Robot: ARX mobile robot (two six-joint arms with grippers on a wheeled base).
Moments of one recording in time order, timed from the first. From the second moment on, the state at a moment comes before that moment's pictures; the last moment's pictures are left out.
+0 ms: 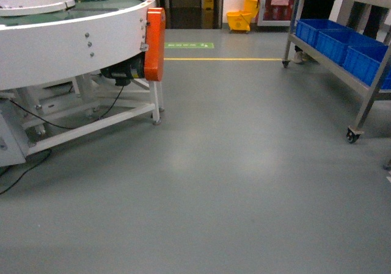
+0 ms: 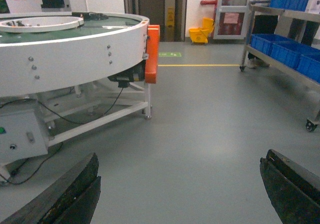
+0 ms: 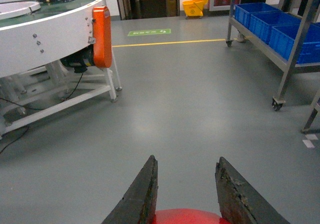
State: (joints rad) left arm 0.00 0.01 0.01 0.00 0.00 0.00; right arm -0.04 0.49 0.19 0.16 -0.08 0.07
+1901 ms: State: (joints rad) left arm 0.00 0.01 0.01 0.00 0.00 0.00; right arm -0.04 0.49 0.19 0.16 -0.08 0.07
